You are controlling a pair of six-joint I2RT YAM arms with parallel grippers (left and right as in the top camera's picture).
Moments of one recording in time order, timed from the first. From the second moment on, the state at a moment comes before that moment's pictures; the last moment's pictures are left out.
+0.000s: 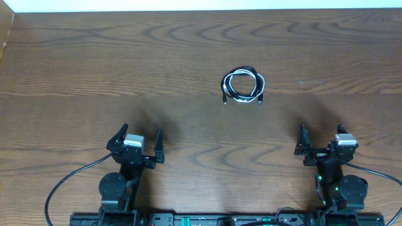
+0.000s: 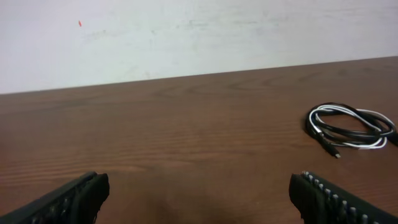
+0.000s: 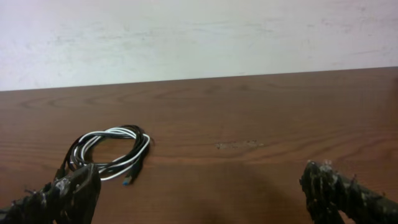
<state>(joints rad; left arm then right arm) -0.05 0.04 0.02 -0.10 0.12 0.04 -0.02 0.01 0.01 -0.07 -0.07 0.10</state>
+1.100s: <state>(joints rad) -0.05 0.27 0.33 -0.37 0.14 -0.01 -0.02 0.01 0.01 -0.07 -0.07 0.10</state>
